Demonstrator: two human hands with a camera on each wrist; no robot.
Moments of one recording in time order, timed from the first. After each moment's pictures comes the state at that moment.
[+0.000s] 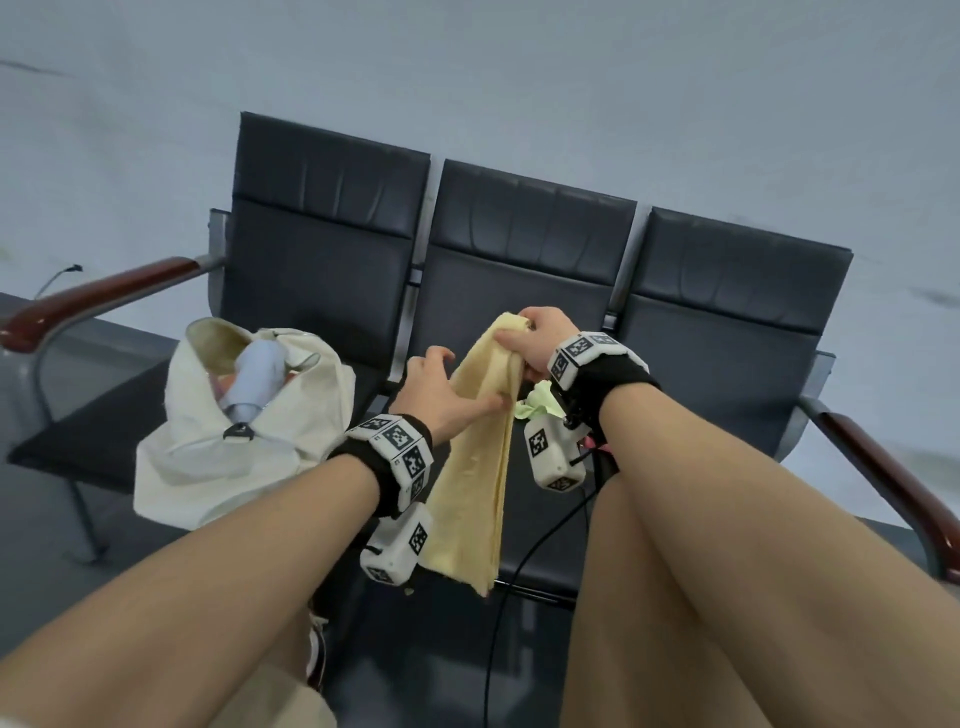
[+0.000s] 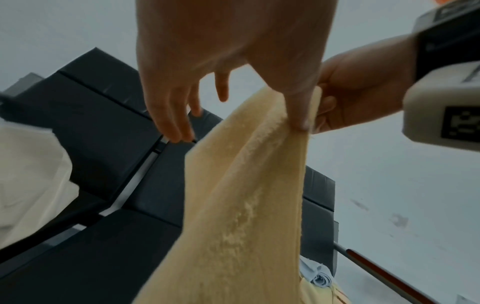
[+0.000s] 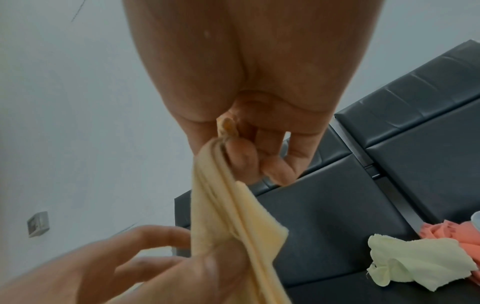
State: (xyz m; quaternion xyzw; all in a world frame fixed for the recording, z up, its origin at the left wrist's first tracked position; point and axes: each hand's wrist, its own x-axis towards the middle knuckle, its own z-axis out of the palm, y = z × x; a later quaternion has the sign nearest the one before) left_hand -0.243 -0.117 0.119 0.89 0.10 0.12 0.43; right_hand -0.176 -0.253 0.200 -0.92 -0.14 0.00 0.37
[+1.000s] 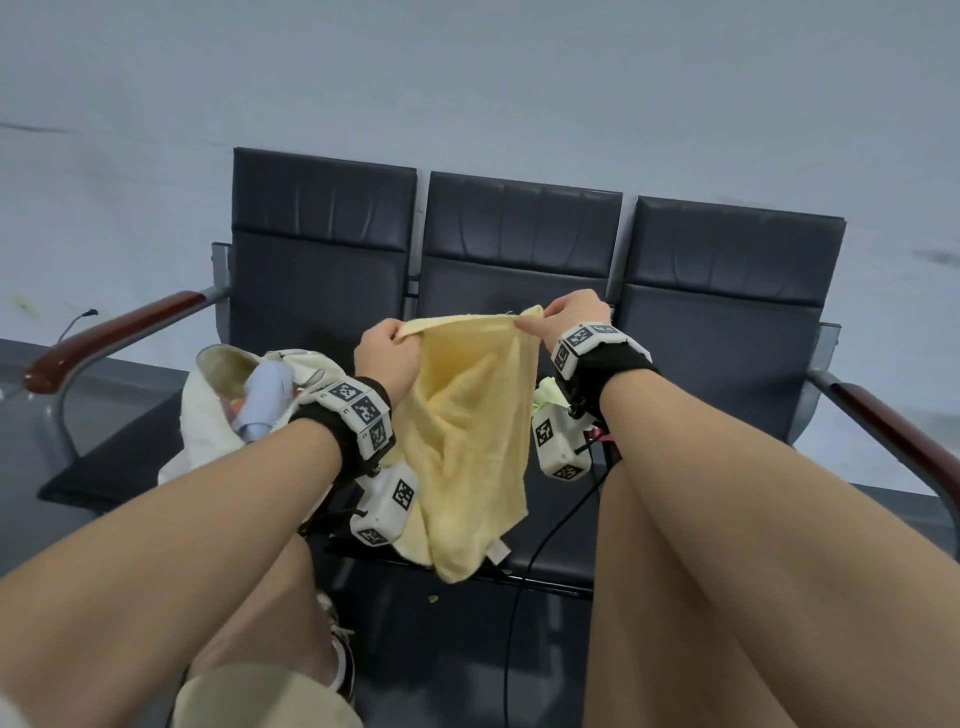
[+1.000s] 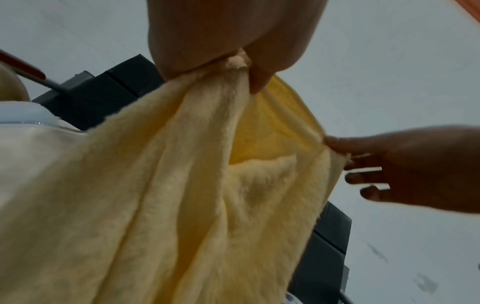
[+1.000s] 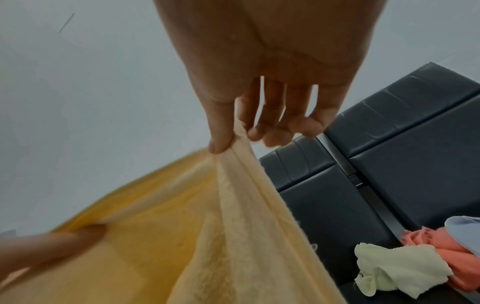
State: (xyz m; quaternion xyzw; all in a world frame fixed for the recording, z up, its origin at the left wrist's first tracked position) left_hand -0.231 -0.080 0.148 0.79 0.14 0.25 0.54; right_hand -0.174 -0.283 0.210 -0.91 -0.01 -0.09 0.41
